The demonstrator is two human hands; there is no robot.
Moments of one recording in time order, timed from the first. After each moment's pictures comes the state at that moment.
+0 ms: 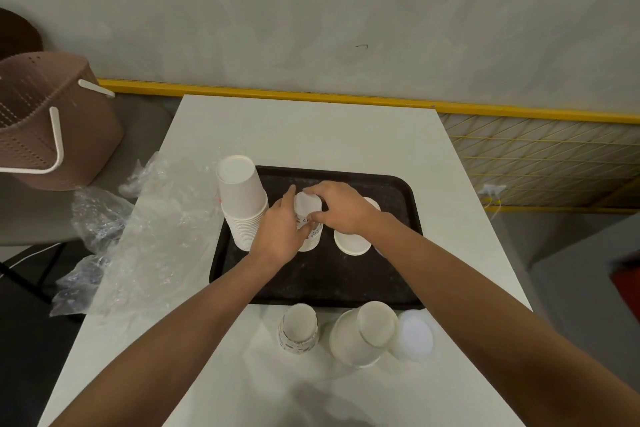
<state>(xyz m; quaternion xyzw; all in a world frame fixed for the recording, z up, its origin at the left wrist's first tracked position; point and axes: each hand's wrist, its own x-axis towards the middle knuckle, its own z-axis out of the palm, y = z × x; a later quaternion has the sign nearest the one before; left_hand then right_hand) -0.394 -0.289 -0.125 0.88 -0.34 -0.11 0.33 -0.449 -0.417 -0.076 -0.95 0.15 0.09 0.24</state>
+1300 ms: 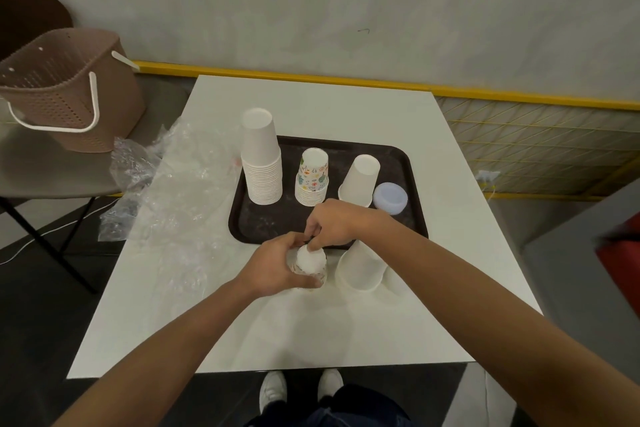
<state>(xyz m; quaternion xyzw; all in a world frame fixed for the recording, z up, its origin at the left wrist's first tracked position) -0.482 -0.176 -0.147 0.83 -0.38 -0.28 0.31 -0.521 -0.329 -0.074 -0.93 0.08 0.30 0.19</state>
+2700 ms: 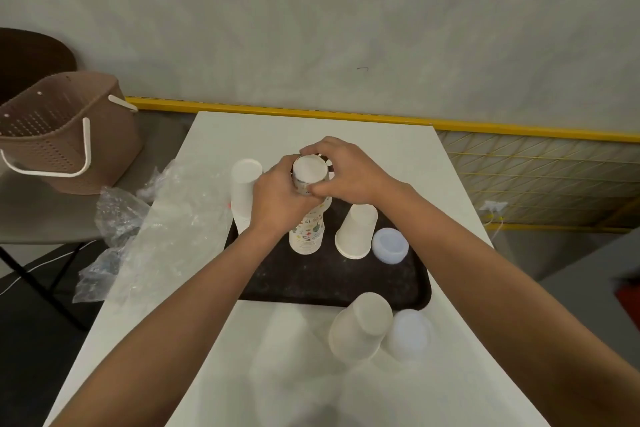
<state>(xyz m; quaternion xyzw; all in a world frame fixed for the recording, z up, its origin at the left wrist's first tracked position) -0.407 -0.285 -0.037 0.85 -0.30 -0.02 0.44 -0.462 -0.410 0.008 -0.96 0.08 -0.05 0.27</state>
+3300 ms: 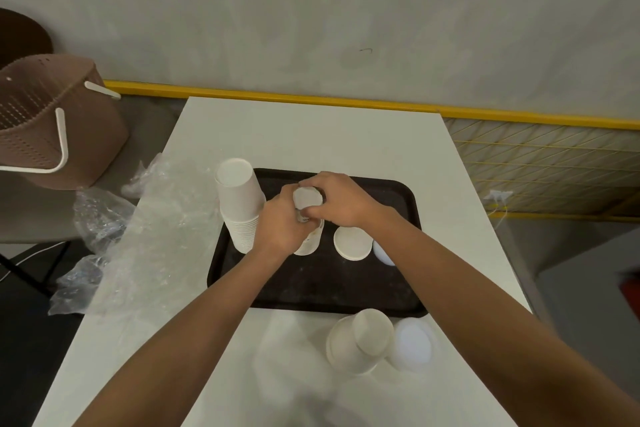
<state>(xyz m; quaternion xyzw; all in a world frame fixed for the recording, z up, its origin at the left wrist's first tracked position) -0.395 -0.302 -0.105 0.87 -0.29 -0.11 0.39 -0.444 -0.423 -0.058 -0.94 0.12 0.05 0.30</state>
